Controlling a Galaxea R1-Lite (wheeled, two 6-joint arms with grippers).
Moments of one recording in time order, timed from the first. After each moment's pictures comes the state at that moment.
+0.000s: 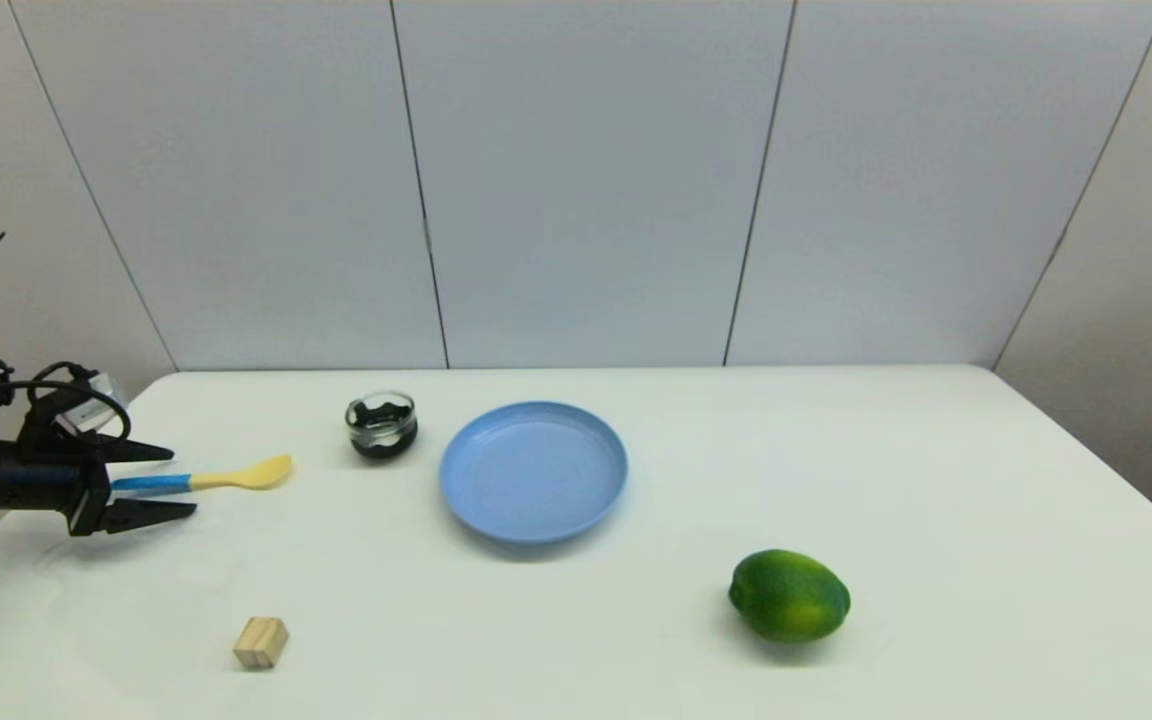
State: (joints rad) left arm 0.56 2.20 -1.39 0.43 -0.83 1.29; right arm -0.01 0.00 0.00 0.00 -0.03 0.03
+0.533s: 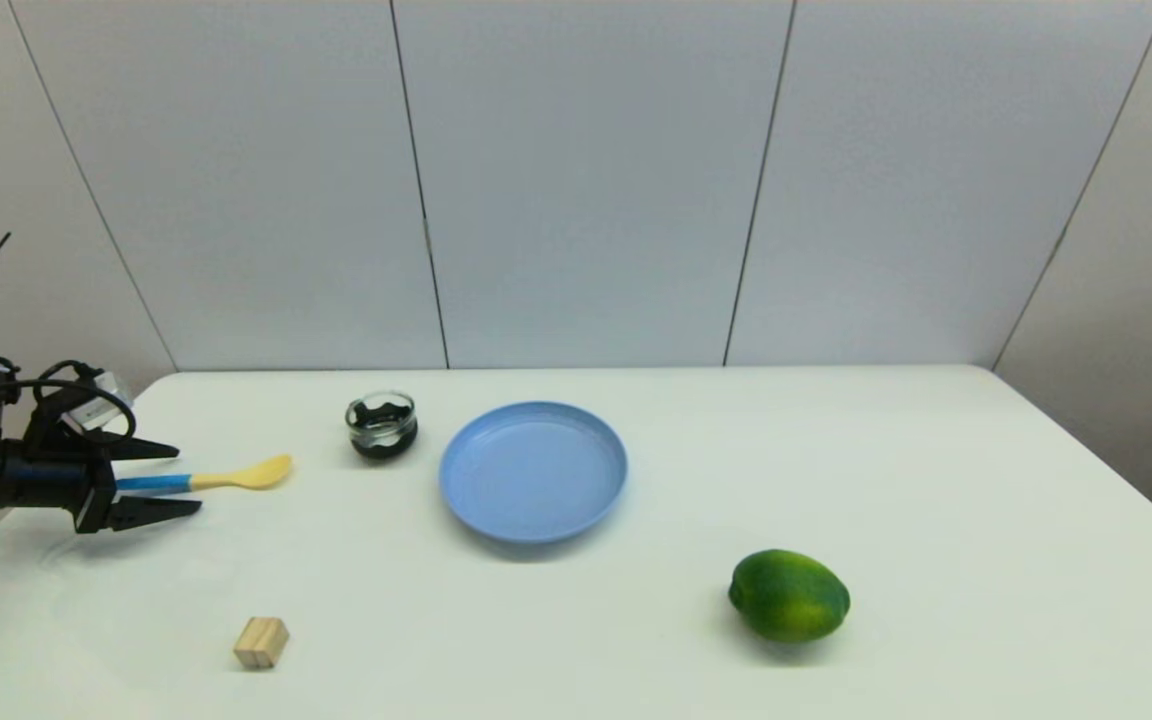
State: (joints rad) left arm 0.55 2.21 -1.40 0.43 -0.83 1.29; right arm -0.01 0.00 0.00 0.00 -0.03 0.03
